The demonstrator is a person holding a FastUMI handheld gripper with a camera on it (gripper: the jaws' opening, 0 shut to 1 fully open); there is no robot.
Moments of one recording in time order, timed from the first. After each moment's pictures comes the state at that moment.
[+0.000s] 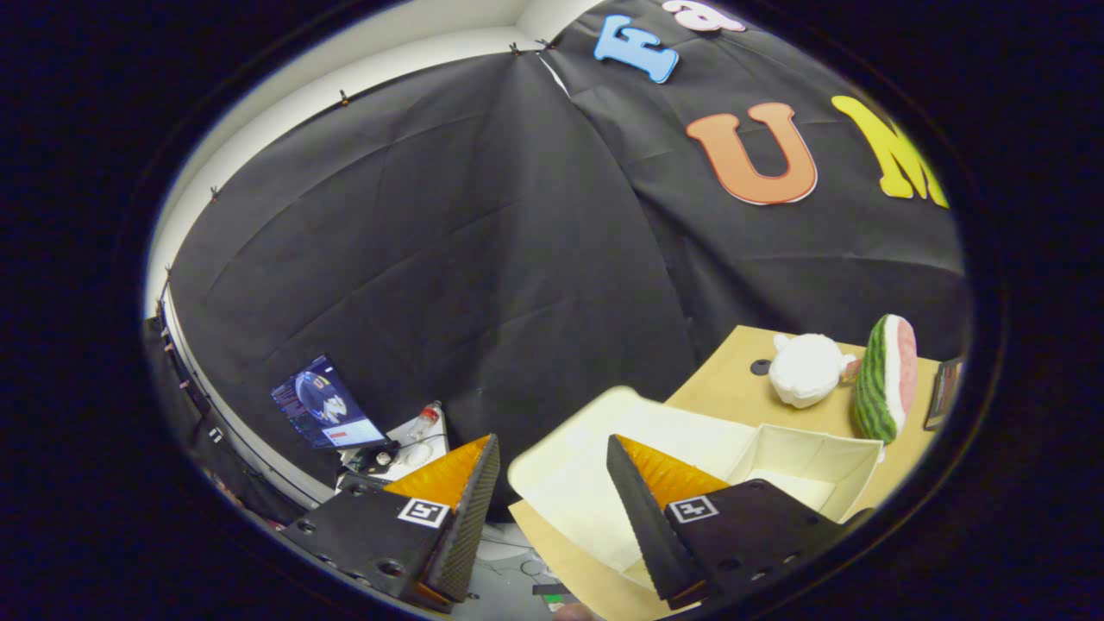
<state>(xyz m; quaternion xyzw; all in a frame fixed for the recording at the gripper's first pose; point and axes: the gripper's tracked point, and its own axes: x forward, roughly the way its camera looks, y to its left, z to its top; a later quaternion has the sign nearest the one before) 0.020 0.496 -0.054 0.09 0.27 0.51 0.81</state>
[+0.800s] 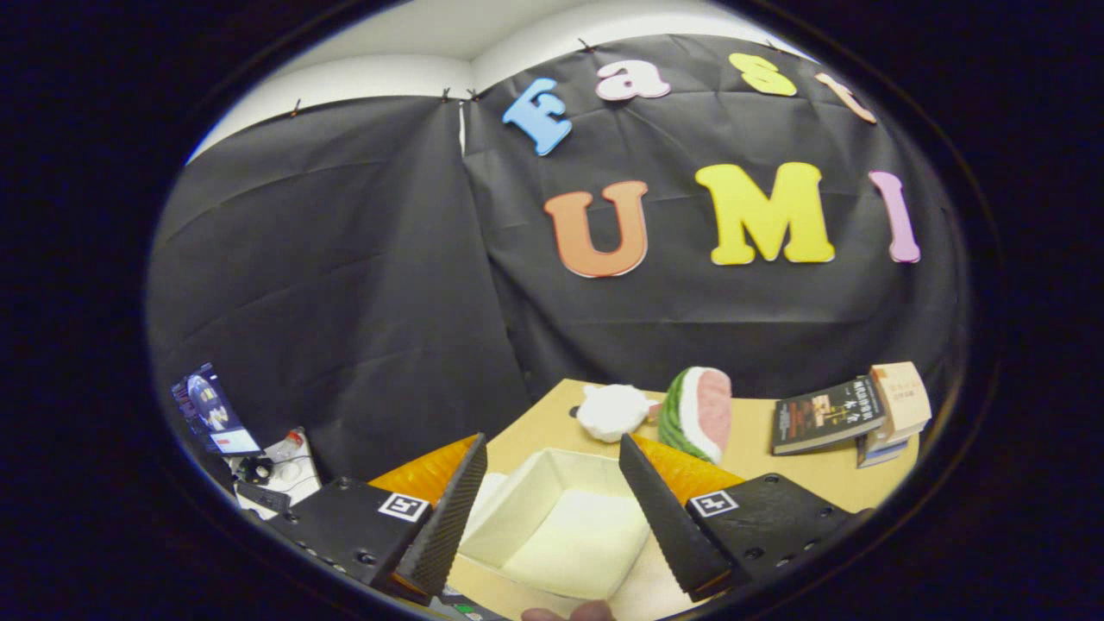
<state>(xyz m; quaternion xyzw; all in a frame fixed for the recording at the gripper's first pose) 0.075 0.292 -0.043 0.07 0.17 0.27 0.94</state>
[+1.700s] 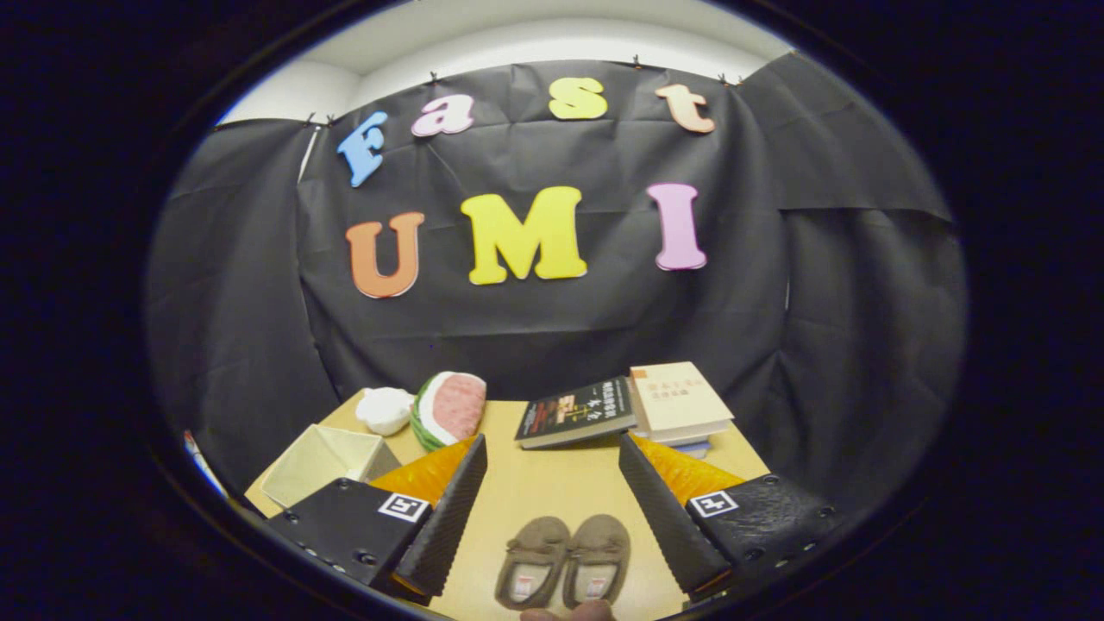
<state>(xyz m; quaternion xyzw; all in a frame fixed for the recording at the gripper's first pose) 0.054 -0.042 -0.098 0.07 0.16 0.00 0.99</state>
